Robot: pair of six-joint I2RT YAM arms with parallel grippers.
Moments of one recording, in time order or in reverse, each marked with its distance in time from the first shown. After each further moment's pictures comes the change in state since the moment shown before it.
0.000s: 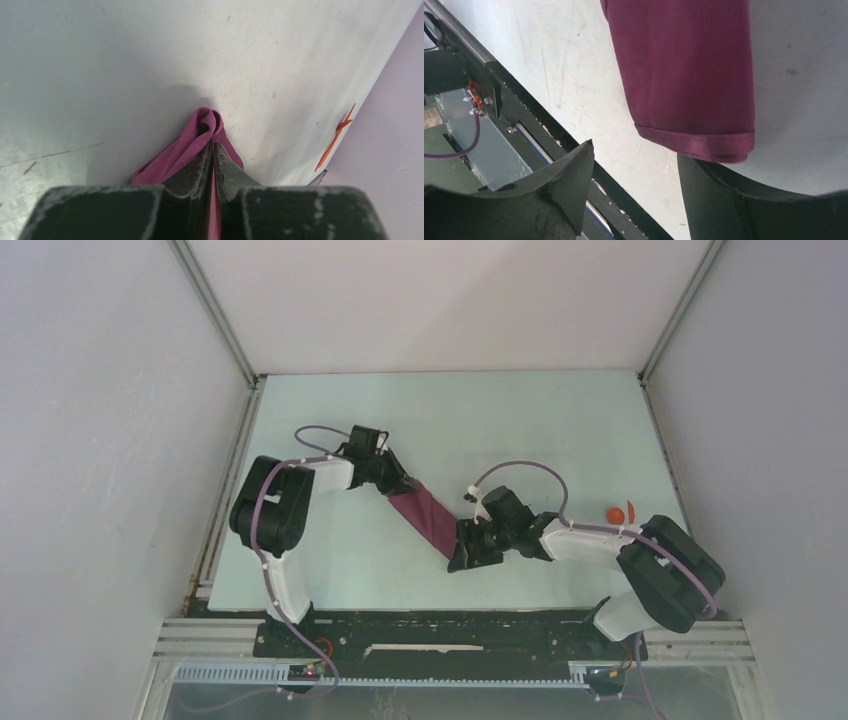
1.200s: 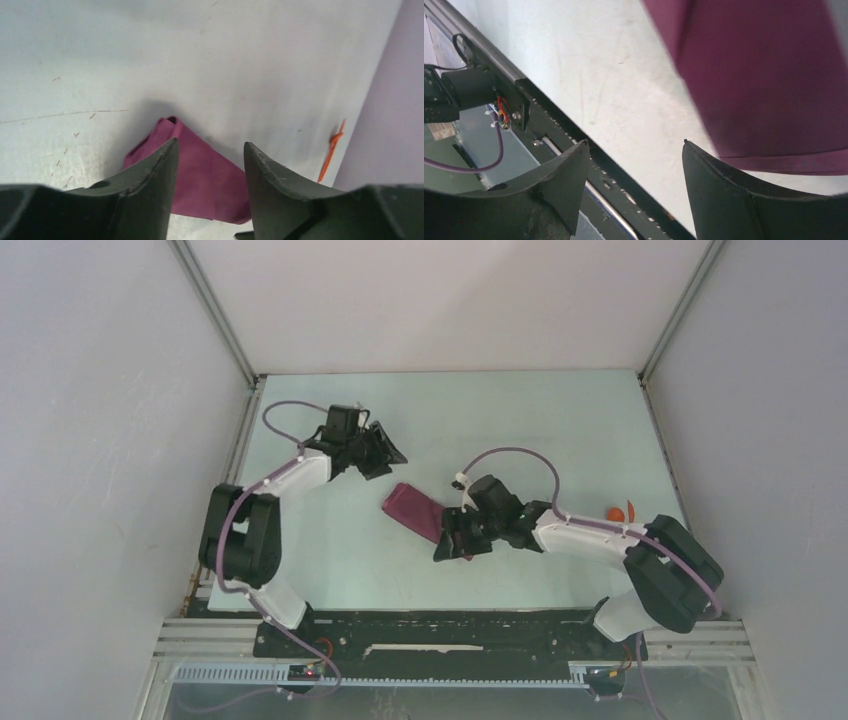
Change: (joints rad) left arm 0.047 -0.193 0.051 -0.181 -0.108 0.093; right arm 0.010 0.018 0.130 -0.101 0.048 0.028
